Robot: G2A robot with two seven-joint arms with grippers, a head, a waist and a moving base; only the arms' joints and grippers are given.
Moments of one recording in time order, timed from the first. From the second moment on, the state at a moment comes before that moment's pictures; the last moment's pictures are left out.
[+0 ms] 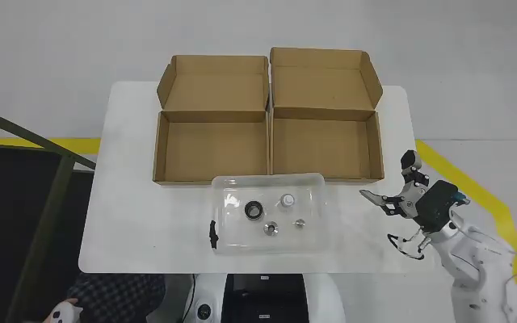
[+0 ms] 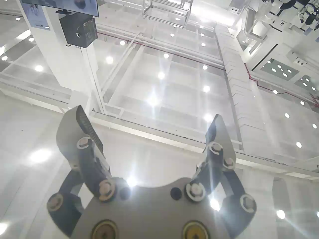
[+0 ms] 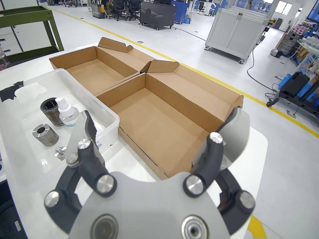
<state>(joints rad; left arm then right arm) -0.11 -0.30 -0.54 -1.19 3.07 0.29 0.07 -1.65 -1.16 1.83 -1.91 -1.32 -0.82 -0.19</state>
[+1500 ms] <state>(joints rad) -0.11 -0.30 -0.54 -1.19 3.07 0.29 0.07 -1.43 -1.15 1.33 -2.04 -1.34 -0.89 0.42</state>
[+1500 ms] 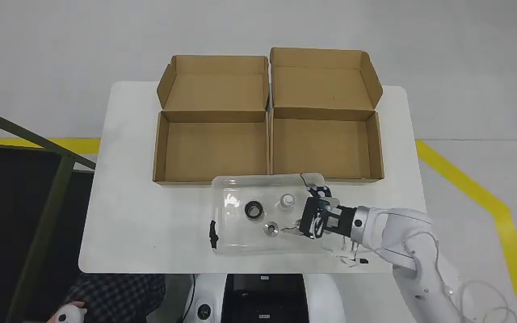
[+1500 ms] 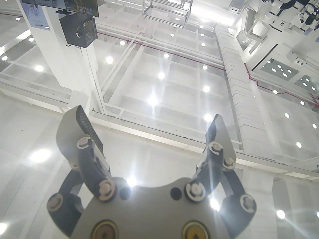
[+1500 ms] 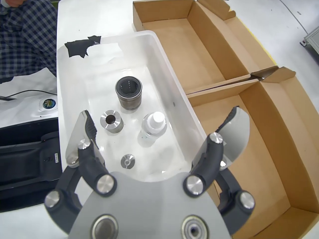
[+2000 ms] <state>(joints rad) -0.11 -0.30 -0.54 -1.19 3.07 0.29 0.07 -1.37 -1.14 1.25 -1.99 -1.36 -0.86 0.53</state>
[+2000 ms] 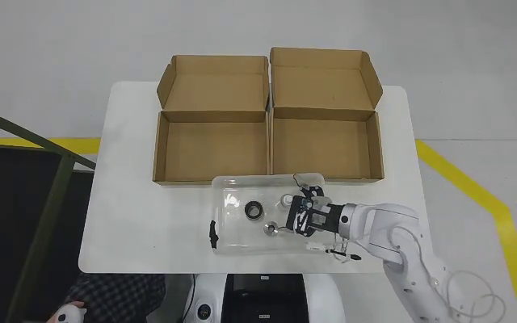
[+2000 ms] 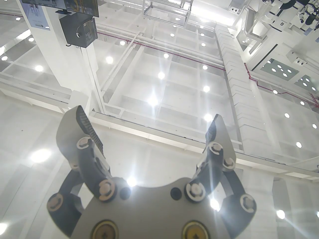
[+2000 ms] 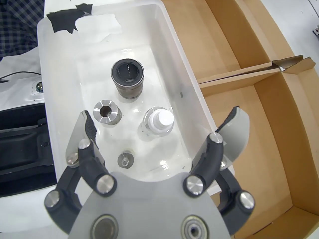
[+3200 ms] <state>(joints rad) -0.11 -0.30 -0.54 -1.19 3.07 0.29 0.07 -1.32 -1.11 1.21 -1.97 -1.28 -0.88 0.54</state>
